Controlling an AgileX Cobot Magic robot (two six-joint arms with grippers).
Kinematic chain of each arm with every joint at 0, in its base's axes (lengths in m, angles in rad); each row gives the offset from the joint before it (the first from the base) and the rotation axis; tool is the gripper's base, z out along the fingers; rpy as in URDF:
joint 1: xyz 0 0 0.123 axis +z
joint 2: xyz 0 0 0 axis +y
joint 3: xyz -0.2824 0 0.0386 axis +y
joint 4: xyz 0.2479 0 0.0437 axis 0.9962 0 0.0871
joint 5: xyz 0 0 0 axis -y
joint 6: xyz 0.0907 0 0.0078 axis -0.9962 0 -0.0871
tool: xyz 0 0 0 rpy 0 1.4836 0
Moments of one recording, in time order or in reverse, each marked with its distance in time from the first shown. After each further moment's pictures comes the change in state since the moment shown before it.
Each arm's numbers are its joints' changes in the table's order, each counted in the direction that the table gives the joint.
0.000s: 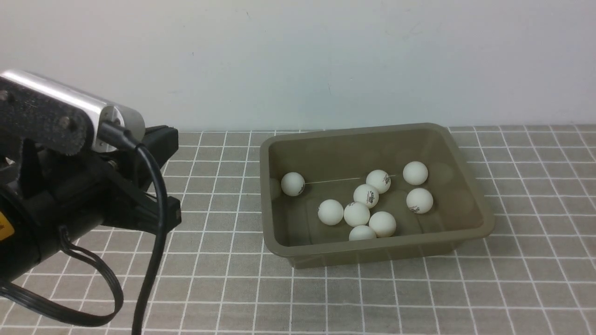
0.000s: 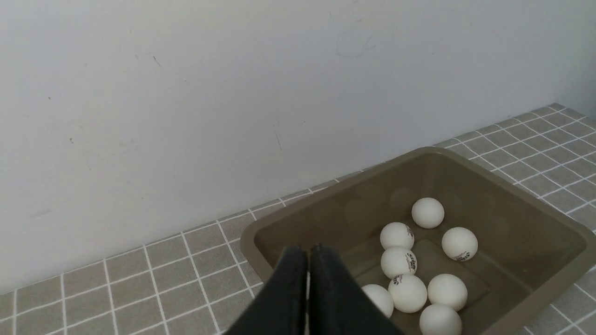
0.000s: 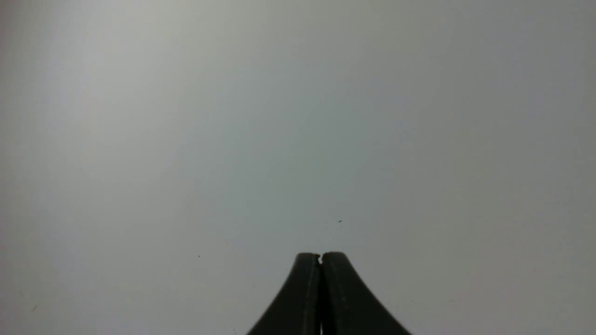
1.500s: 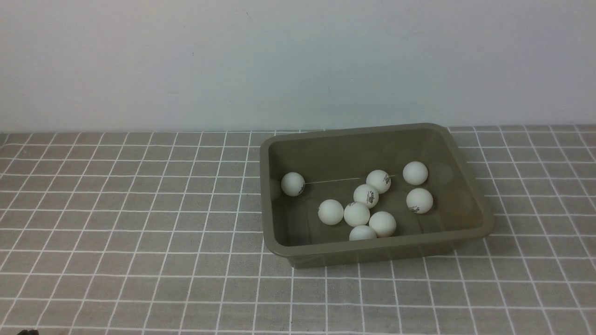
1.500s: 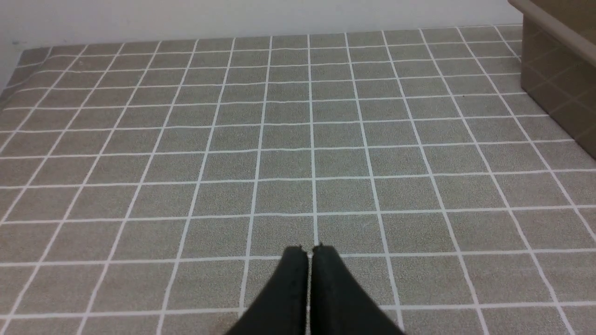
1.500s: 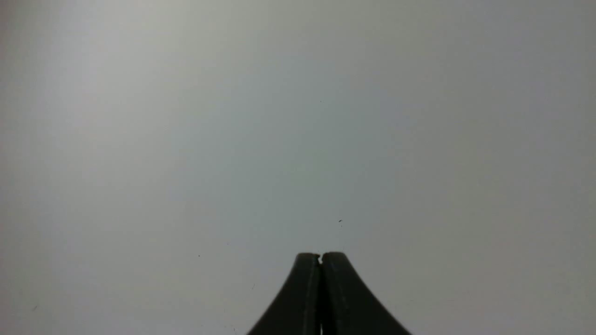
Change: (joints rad) right arm 0.000 0.000 0.001 0.000 -0.001 0.000; left arm 0.503 -0.876 0.651 -0.007 -0.348 -0.036
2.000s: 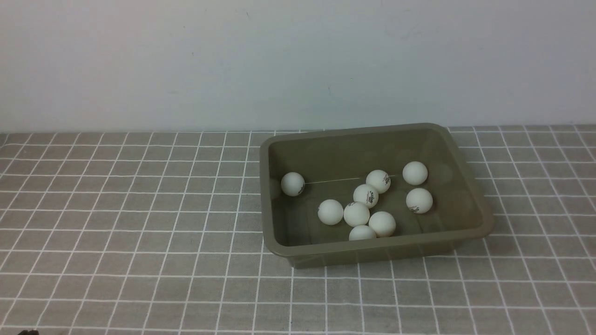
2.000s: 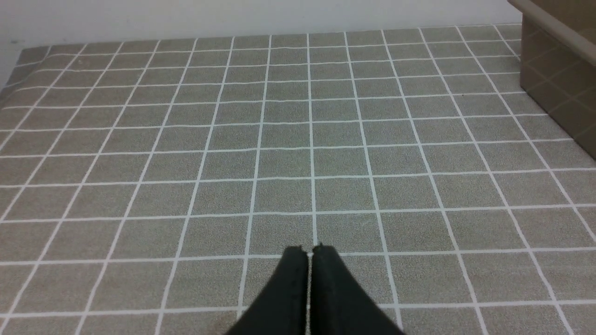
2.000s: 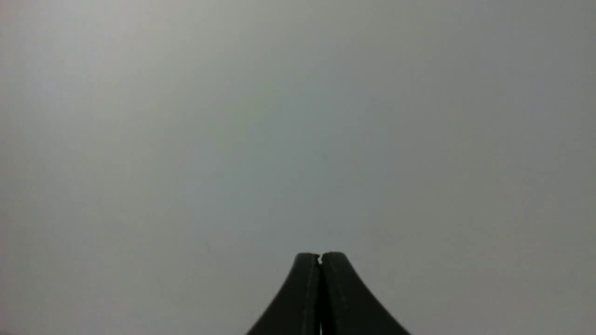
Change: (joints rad) right arm -0.007 0.000 0.043 -0.074 -0.127 0.030; left arm 0.000 0.000 -0.001 -0.001 -0.002 0.001
